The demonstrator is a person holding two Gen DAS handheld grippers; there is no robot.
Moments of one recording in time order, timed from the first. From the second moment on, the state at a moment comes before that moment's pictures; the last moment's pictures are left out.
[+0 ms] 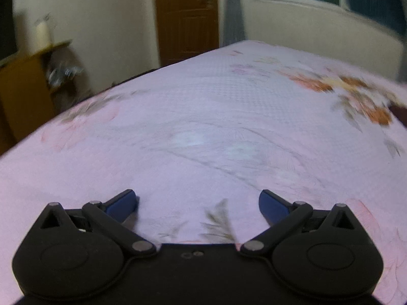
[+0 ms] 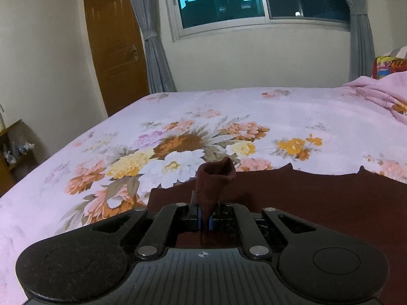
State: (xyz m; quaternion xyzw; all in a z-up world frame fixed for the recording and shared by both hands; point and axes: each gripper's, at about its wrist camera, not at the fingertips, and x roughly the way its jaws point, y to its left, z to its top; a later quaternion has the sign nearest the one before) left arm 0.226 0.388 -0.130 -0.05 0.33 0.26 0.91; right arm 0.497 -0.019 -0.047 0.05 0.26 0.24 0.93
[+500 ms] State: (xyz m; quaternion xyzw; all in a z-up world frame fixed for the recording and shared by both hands) left arm 0.299 0.315 -0.130 -0.11 0.33 0.18 0.92; right arm 0.491 0.003 -0.072 0.04 0.31 0.30 0.90
